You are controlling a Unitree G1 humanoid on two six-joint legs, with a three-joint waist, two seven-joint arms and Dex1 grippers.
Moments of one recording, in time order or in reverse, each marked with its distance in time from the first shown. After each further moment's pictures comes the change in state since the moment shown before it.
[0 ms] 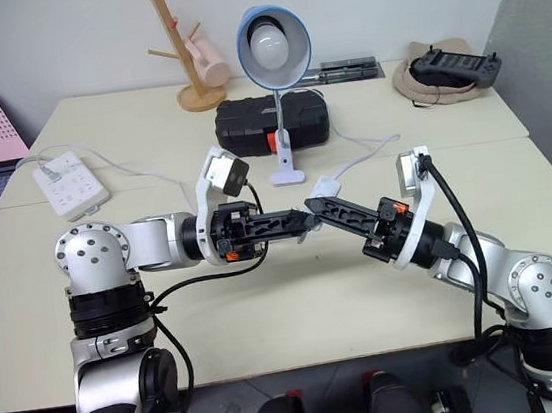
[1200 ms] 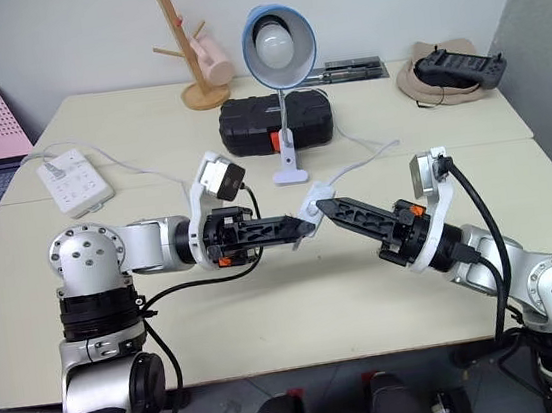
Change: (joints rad) left arm 0.017 0.059 -0.042 0.001 -0.016 -0.022 -0.066; right arm 0.043 -0.028 -0.048 -0.008 0.067 0.023 0.041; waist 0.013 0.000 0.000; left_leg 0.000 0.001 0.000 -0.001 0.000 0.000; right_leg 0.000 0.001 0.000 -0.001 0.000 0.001
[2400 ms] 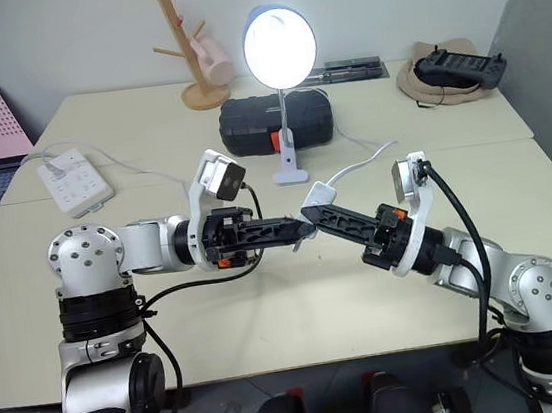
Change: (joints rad) left arm 0.001 -0.001 -0.008 -0.010 -0.027 0.001 0.005; right arm -0.026 0.033 0.048 -0.001 0.001 0.005 -0.042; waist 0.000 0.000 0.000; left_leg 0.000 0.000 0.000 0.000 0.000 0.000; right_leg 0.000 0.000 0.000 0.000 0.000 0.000
